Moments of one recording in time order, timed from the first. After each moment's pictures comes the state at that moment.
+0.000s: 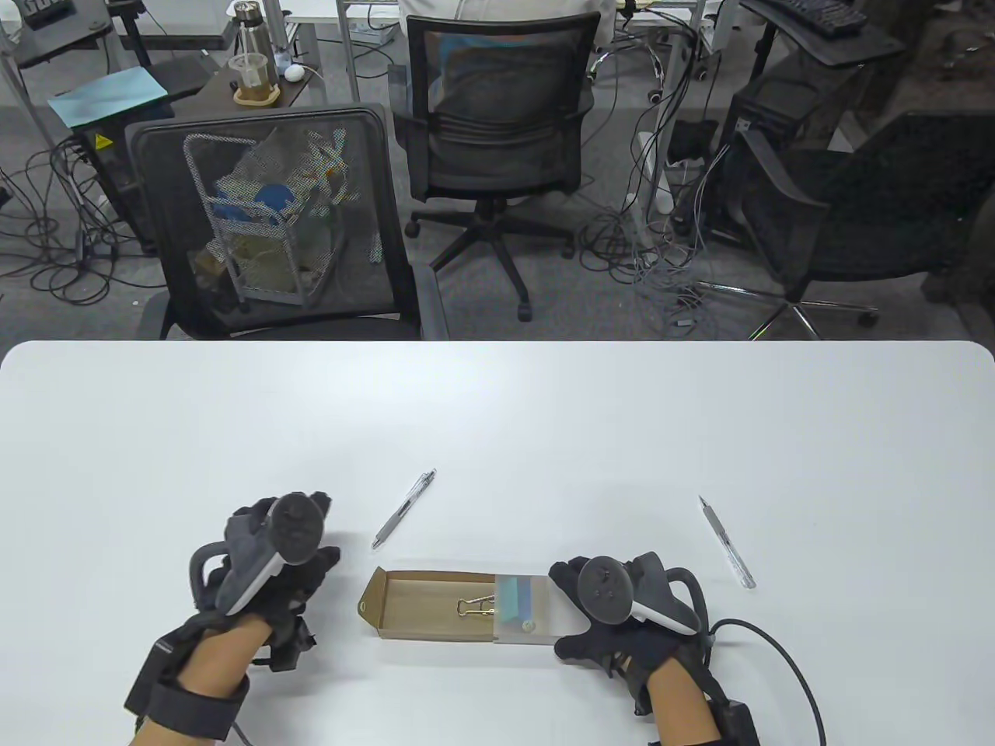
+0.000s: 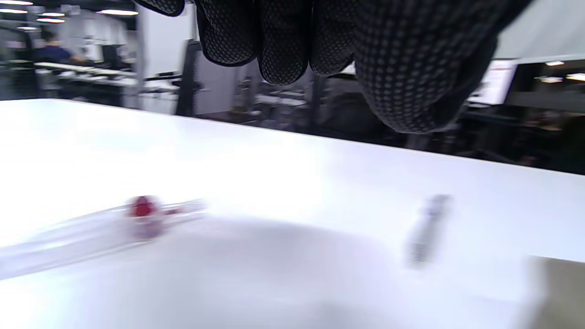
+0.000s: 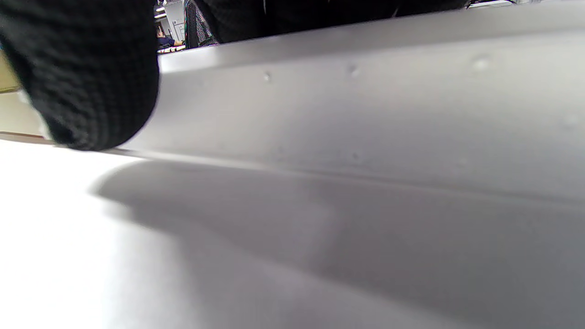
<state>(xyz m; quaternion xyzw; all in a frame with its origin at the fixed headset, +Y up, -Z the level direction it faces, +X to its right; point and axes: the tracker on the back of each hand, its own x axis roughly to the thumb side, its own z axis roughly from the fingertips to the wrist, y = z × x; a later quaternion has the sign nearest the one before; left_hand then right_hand) -0.287 -0.698 -0.334 -0.03 0.11 0.06 0.99 0.131 -0.765 -0.313 0.18 0.13 0.97 0.07</state>
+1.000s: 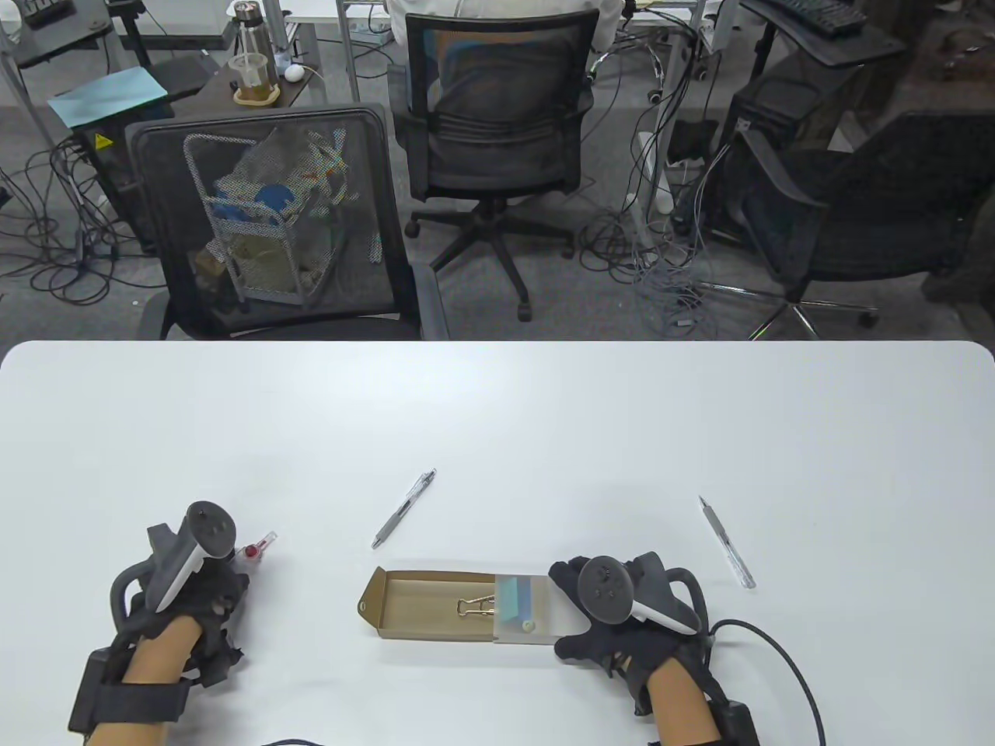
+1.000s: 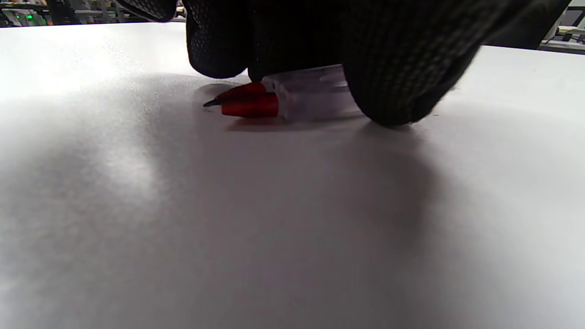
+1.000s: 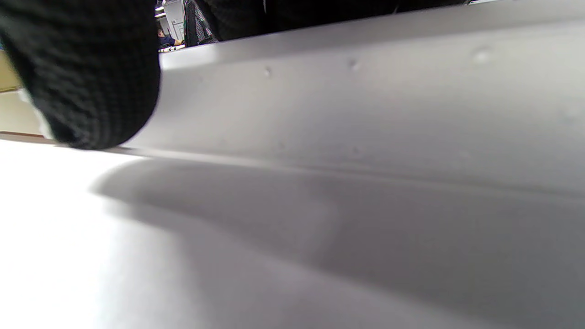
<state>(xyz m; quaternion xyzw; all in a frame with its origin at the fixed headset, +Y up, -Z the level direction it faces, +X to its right) -0.373 -0.768 -0.347 -0.14 0.21 0.05 0.97 0.131 -0.766 -0.313 0.17 0.13 0.97 0.07</state>
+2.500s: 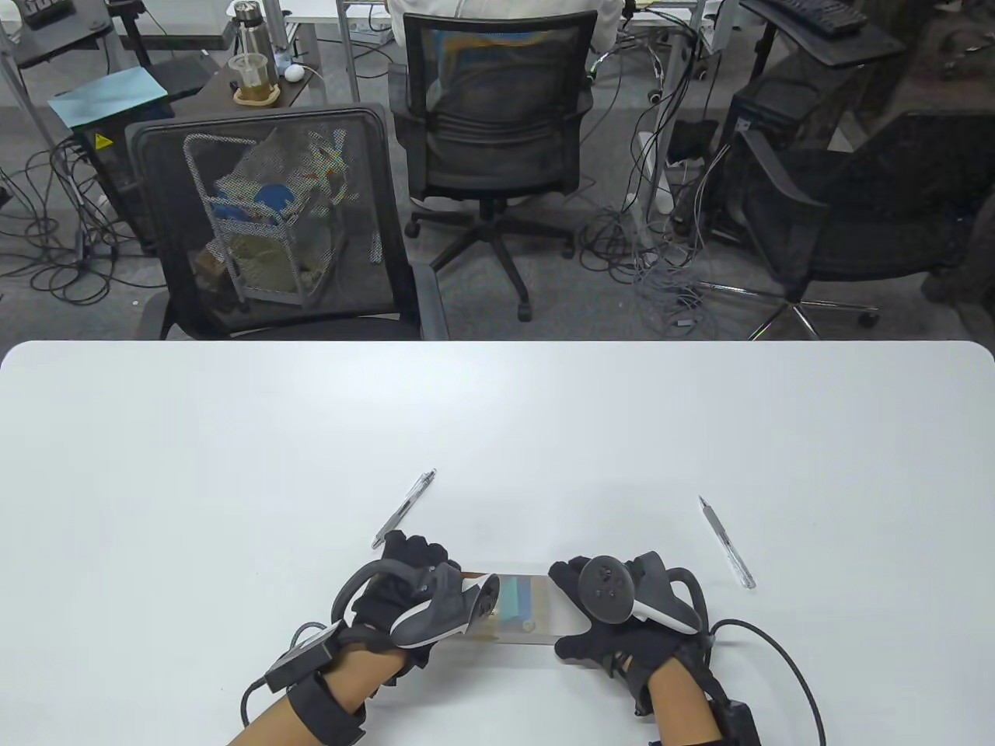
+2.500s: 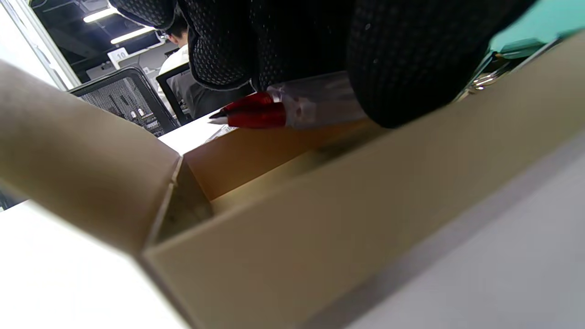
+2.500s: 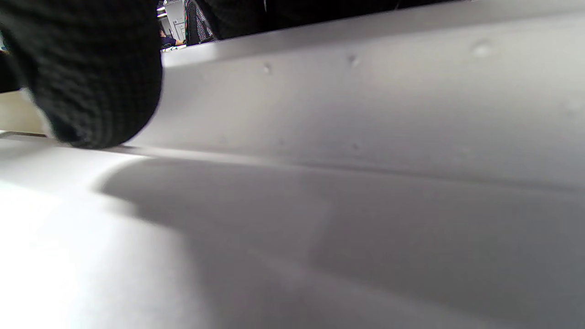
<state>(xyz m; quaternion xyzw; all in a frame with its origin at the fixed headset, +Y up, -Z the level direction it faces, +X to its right) -0.093 -0.752 -0.311 -0.02 -0.15 -0.20 0.97 0.132 -0.766 -0.313 0.18 0.13 0.97 0.08</state>
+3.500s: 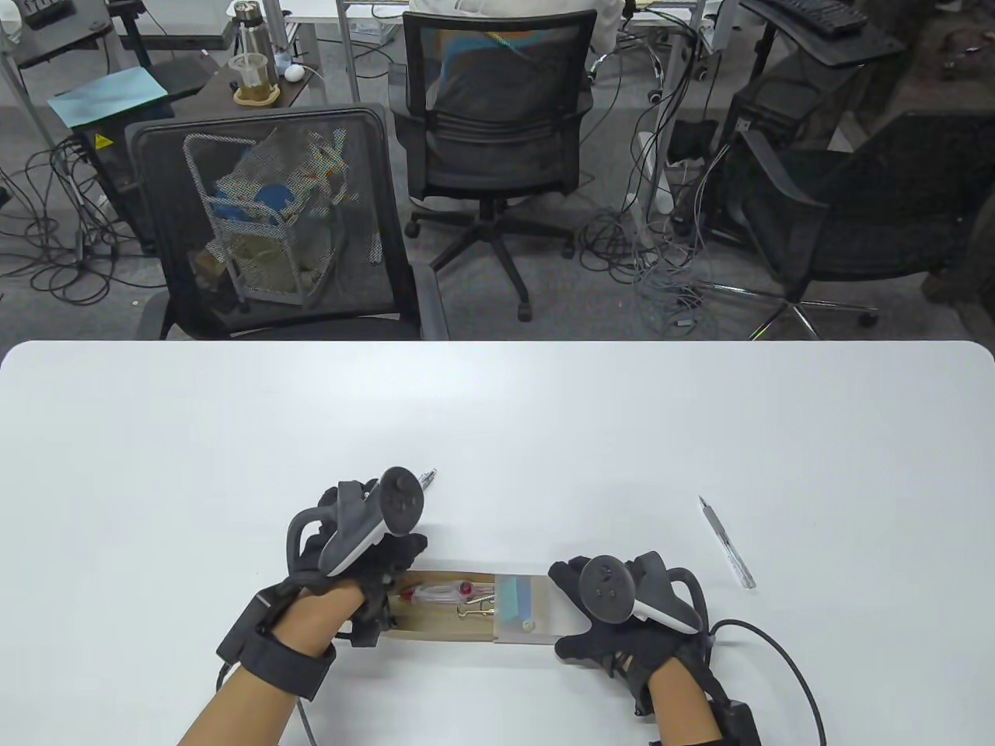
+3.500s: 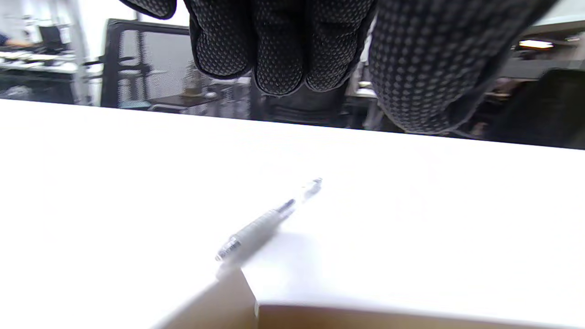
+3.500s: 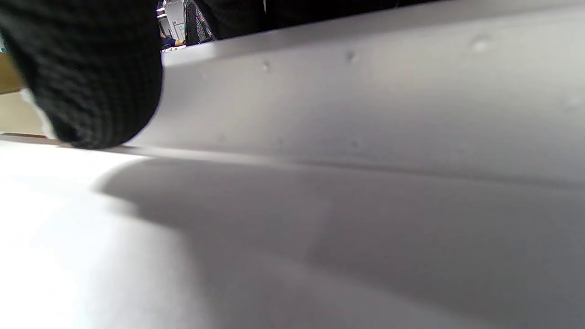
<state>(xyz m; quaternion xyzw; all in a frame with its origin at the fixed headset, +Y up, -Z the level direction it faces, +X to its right) -0.169 -0.681 -0.370 -0.07 0.04 0.04 1.00 0.133 -0.767 -0.314 0.18 0.13 0.97 0.08</state>
